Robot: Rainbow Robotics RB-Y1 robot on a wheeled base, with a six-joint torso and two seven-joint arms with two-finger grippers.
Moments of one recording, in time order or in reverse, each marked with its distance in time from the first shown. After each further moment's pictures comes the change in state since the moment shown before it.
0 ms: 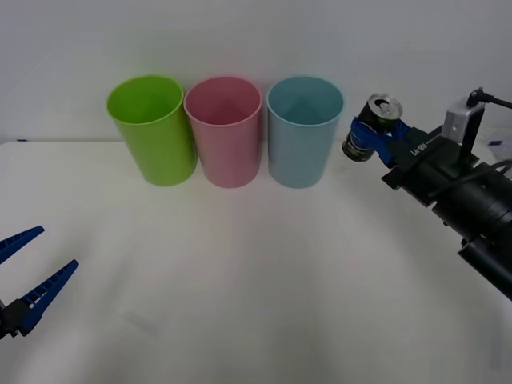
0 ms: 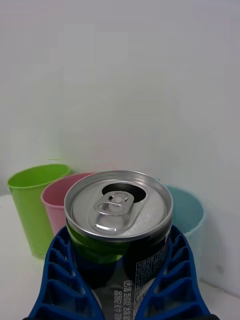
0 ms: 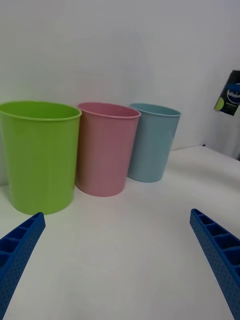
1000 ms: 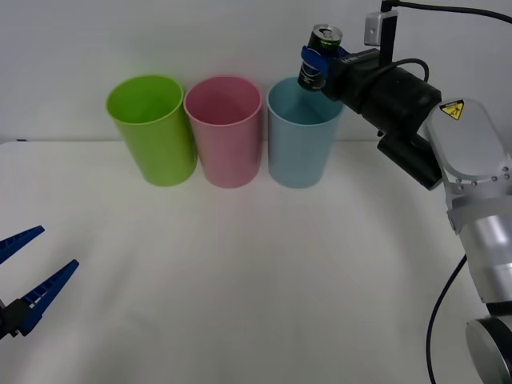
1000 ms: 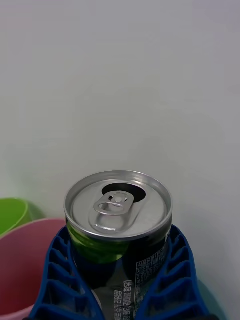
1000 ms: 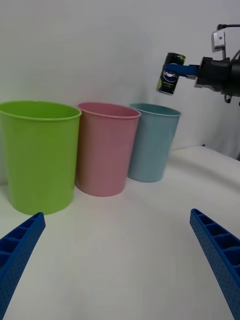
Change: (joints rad) right arm -0.615 0.230 -0.026 0.589 0.424 -0.030 -0.238; left arm 0.000 0.000 0.000 0.000 0.000 0.000 0.000
